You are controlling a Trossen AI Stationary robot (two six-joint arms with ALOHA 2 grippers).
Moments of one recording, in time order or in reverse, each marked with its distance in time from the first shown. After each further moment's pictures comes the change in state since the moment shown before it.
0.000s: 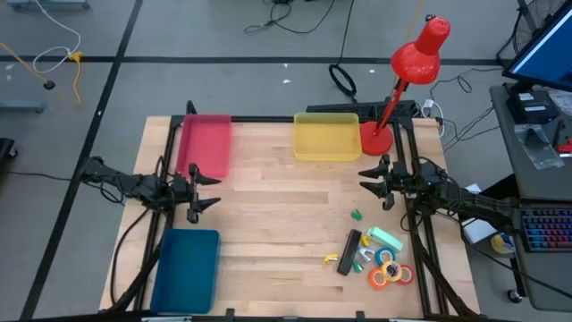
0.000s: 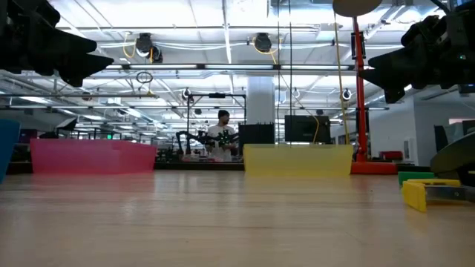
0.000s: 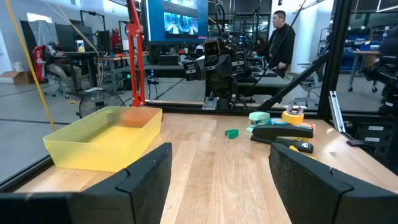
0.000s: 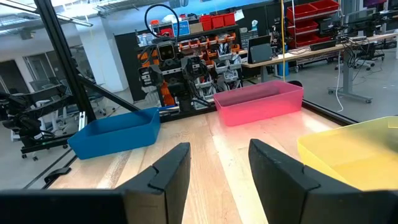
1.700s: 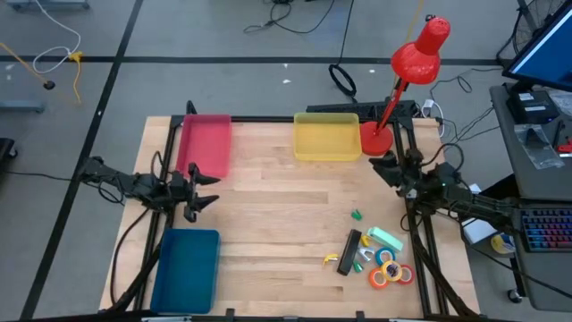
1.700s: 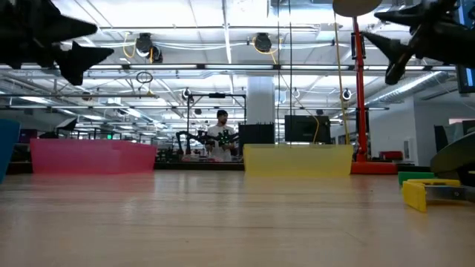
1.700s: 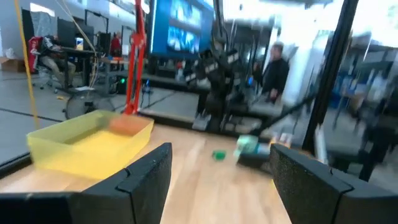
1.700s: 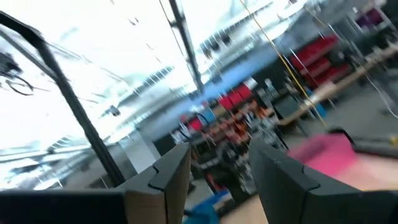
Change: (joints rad) left arm 0.000 0.000 0.000 0.107 0.000 -0.132; right arm 0.000 0.000 0.000 0.373 0.109 0.472
